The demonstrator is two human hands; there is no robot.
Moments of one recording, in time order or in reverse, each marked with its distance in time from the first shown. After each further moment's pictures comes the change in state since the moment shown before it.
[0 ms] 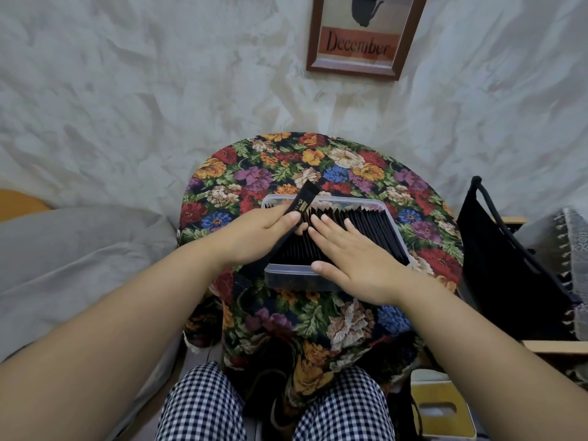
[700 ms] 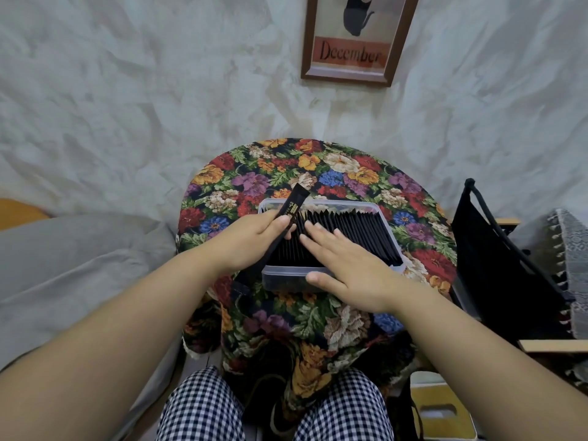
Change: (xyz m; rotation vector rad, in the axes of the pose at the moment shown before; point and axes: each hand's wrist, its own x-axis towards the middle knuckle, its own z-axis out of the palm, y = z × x) left_hand -0.005 -0.004 0.002 -0.011 0.048 -0.031; right_hand -0.009 -0.008 0.002 0.067 0.028 -0.028
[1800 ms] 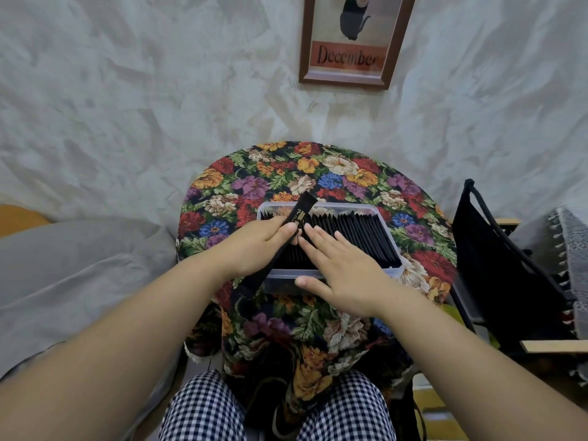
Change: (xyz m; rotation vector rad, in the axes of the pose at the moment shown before) left_hand 0.000 0.010 0.005 0.053 -0.040 -0.010; right_hand 0.006 -0.008 0.008 -0.120 -0.002 0.097
